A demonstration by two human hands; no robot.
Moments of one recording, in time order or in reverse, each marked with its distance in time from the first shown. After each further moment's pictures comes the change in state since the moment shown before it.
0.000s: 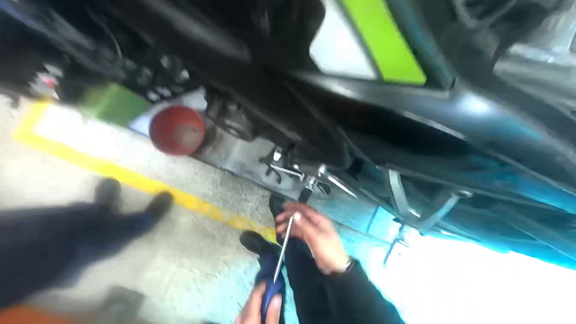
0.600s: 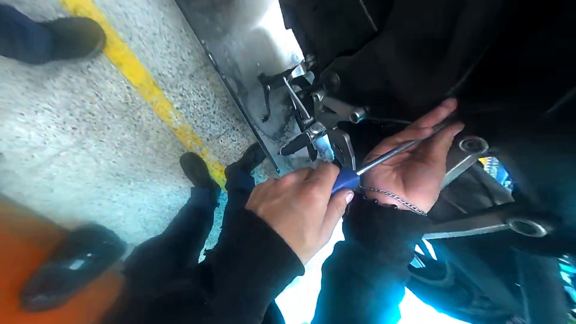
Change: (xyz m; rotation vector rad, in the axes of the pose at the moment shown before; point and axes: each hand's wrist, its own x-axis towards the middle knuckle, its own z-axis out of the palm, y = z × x) left_hand 0.108 0.077 0.070 -0.072 0.018 0.224; right_hand 0.064 -0.051 -0.067 0.636 0.076 -0.374
